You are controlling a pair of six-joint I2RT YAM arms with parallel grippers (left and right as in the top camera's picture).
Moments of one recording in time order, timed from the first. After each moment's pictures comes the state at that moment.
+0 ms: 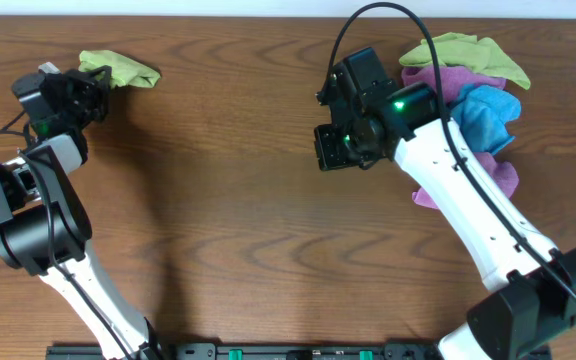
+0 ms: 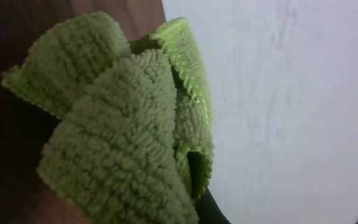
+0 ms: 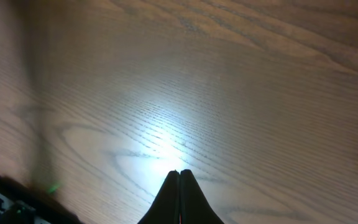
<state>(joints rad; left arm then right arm) 0.42 2.20 1.28 0.50 0.65 -1.22 0.48 1.73 1.61 -1.11 -0.23 0.28</state>
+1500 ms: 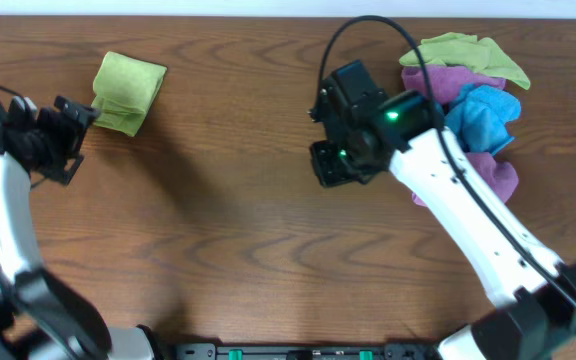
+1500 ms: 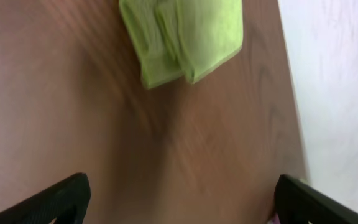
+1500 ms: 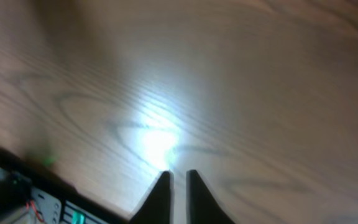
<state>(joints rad) 0.51 1.58 1.29 -0.79 0.53 -0.56 0.53 1.68 1.61 -1.23 -0.21 0.28</state>
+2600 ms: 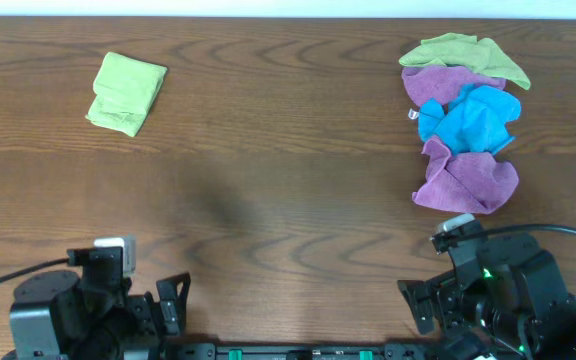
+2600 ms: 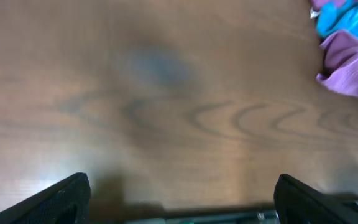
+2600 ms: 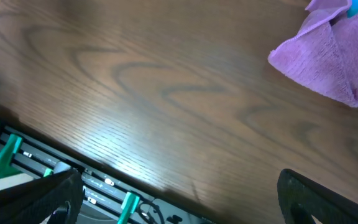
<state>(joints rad) 0.06 0.53 1.10 -1.50 0.32 -0.15 0.51 0.71 1.16 -1.45 -0.02 0.17</state>
